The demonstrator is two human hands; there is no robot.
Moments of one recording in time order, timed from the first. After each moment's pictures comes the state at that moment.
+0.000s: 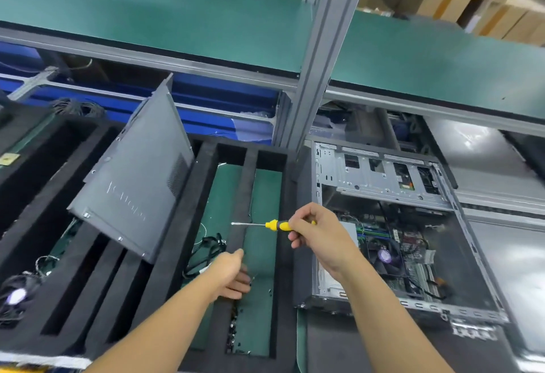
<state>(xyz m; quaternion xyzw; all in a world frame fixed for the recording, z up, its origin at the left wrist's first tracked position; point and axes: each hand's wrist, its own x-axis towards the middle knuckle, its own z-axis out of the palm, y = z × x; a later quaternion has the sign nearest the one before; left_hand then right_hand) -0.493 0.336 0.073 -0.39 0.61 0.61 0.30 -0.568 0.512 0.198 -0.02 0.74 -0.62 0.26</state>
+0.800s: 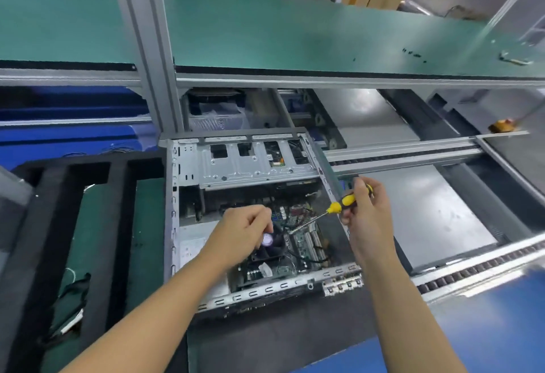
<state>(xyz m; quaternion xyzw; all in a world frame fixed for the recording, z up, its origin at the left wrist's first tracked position) -0.603 0.555 0.177 0.07 0.82 0.56 0.08 -0.615 0.782 0.224 0.16 0.69 -0.70 -0.11</state>
